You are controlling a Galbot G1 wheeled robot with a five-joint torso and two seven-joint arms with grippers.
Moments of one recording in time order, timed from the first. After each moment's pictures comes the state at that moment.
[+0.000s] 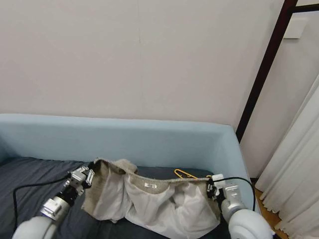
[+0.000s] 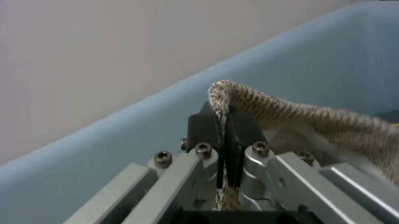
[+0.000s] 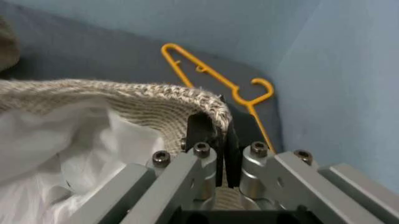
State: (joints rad) left arm 1.33 -1.14 -0.64 -1.74 -0.09 -0.31 0.32; right arm -1.05 0.94 -0.02 1.99 0.72 -0.63 0.65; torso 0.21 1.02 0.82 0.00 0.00
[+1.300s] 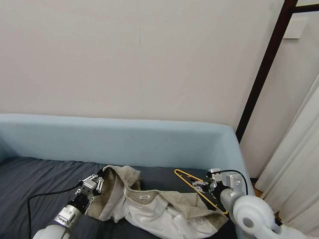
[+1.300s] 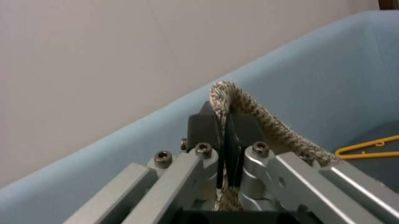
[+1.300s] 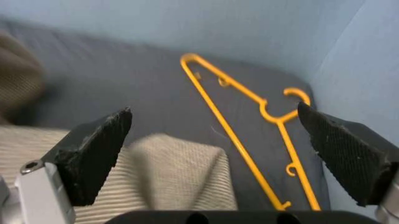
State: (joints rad) left arm 1.36 -1.15 -0.65 -1.81 -0.04 -0.33 0.27; right arm -0.86 0.90 -0.02 1.74 0.86 -0.59 0.37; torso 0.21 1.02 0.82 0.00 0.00
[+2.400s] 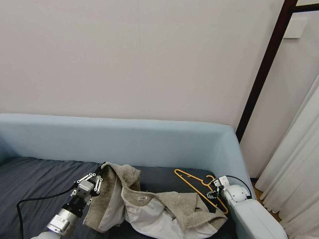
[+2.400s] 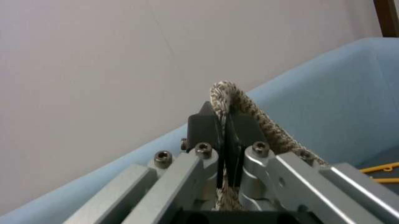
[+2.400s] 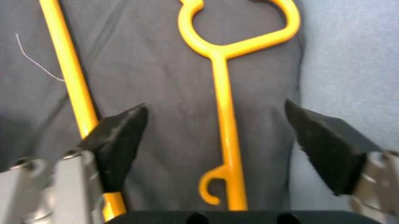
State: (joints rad) left arm 1.44 -1.17 -0.70 -1.95 -0.05 -0.33 0.25; right arm -0.54 1.18 0.07 0.78 0.20 -0.52 -0.18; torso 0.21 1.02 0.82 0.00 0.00
